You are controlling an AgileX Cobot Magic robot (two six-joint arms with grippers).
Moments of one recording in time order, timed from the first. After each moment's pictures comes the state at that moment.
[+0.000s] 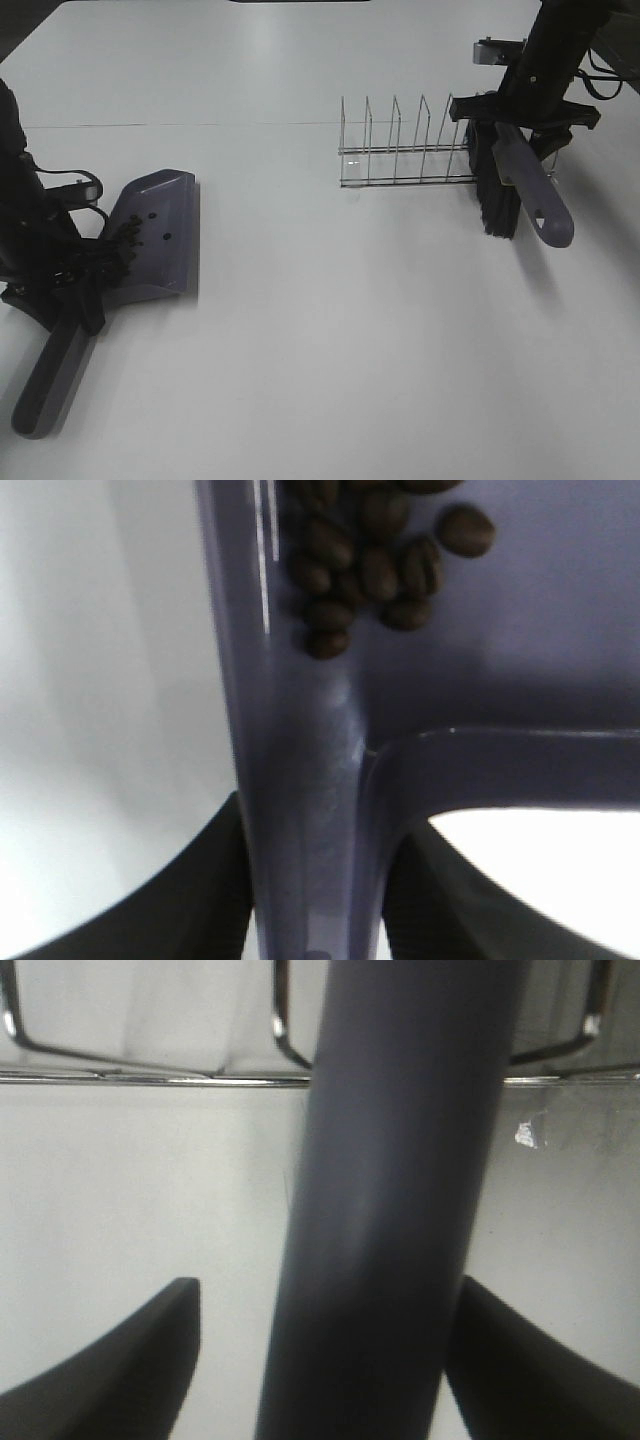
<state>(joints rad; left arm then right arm) -0.14 2.10 -1.23 -0.30 1.03 0.12 0.04 2.40 -2.05 0.10 1.22 0.03</state>
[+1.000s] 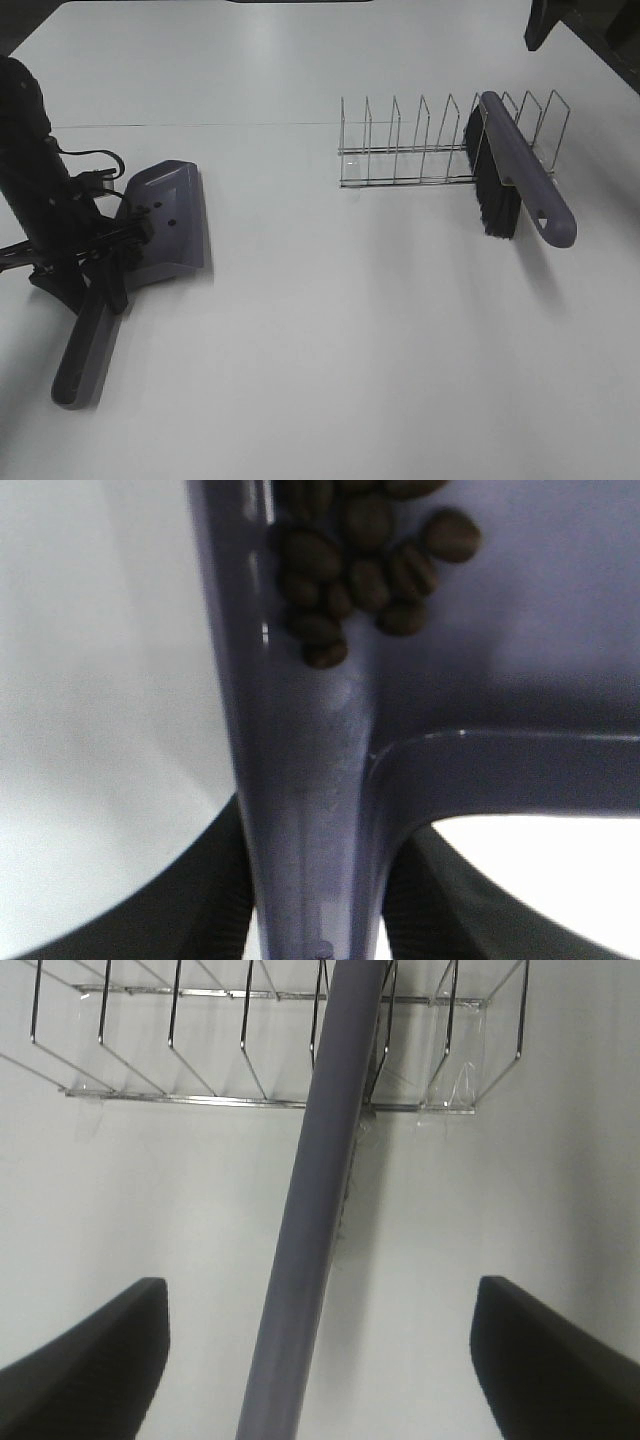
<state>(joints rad) -0.14 2.23 -1.40 -0.35 1.13 0.05 0.04 1.91 -1.84 0.06 1.22 0.00</state>
